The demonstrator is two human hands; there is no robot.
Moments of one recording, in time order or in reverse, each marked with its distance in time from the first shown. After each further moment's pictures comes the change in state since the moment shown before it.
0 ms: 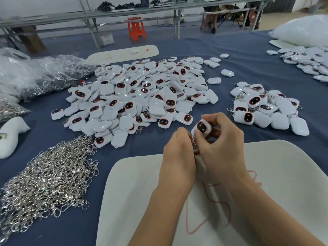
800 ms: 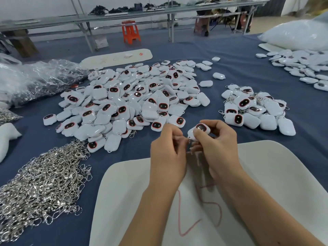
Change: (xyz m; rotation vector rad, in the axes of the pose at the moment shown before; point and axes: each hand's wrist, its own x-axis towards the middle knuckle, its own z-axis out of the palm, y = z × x) left_hand 0.009 -0.013 -0.002 -0.111 0.089 0.125; right_hand 0.006 0.007 -0.002 0.439 0.020 0.496
